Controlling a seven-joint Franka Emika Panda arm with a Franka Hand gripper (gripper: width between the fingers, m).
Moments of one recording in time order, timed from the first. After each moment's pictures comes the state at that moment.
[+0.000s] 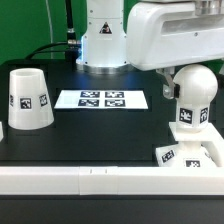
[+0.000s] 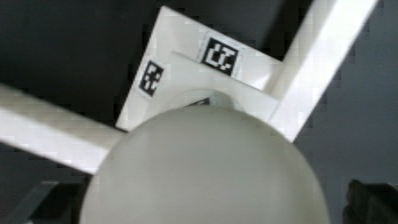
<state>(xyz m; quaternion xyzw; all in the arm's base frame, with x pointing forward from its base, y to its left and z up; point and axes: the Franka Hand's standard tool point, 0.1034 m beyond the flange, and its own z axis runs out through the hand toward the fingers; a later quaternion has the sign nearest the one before) 0.624 0.095 0.120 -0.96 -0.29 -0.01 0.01</state>
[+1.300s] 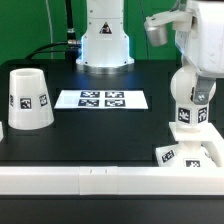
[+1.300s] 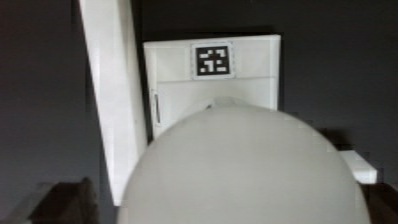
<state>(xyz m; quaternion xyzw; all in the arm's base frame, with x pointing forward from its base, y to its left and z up) 0.624 0.088 0.117 -0.72 -0.70 0.00 -0.02</state>
